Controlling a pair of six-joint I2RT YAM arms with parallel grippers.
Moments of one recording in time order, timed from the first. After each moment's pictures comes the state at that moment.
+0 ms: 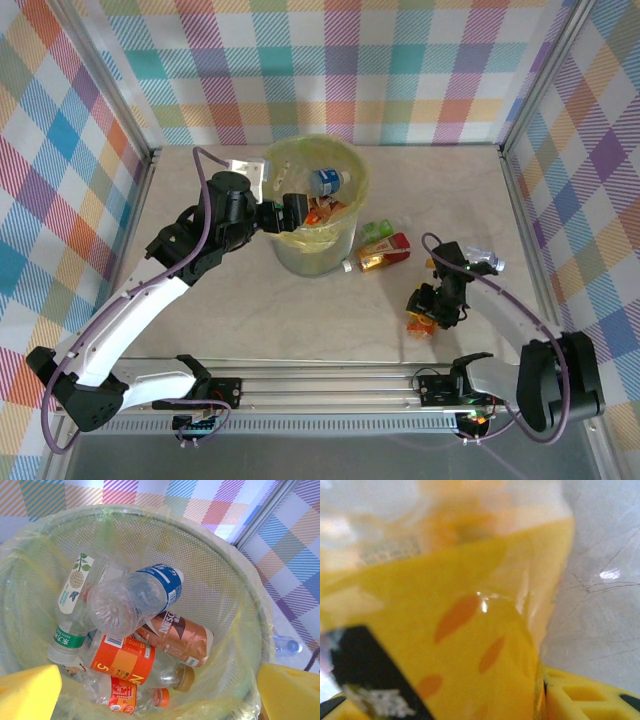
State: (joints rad) left arm -0.66 1.16 1.33 -0.61 -0.15 -0.40; right arm 0.25 1.13 0.60 -0.88 -0.22 0.65
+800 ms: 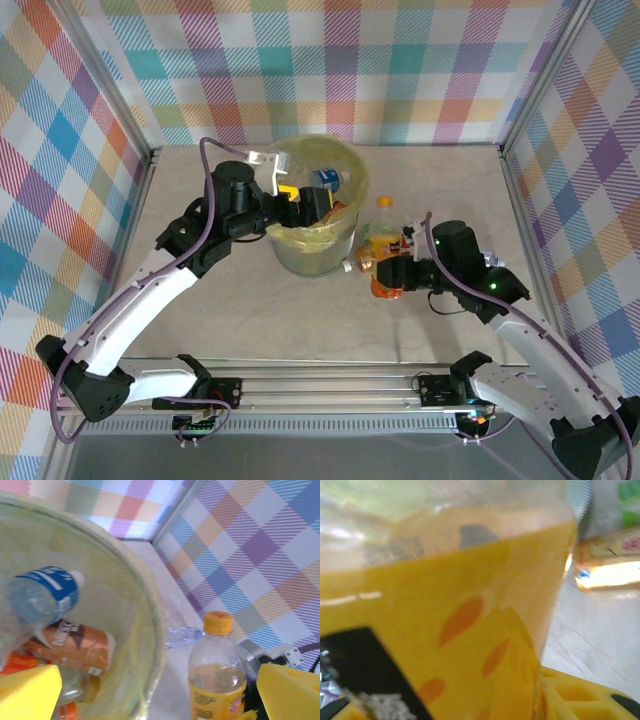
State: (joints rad) left arm -0.66 1.23 1.36 -0.44 0.20 -0.53; right arm 0.55 0.87 0.88 -0.68 -0.41 0.46
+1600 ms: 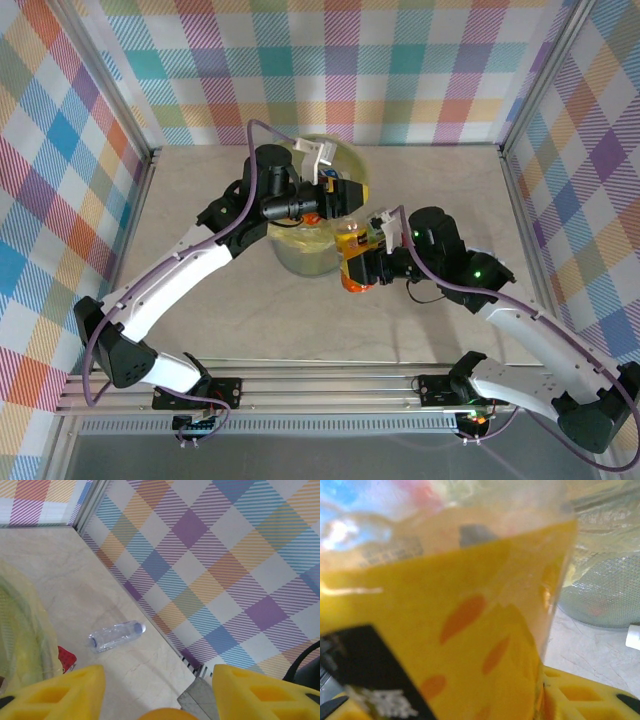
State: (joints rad) left arm -0.75 1.44 1.51 -0.31 0.40 -0.57; right arm 0.73 0.99 1.02 -0.56 -0.43 0.38
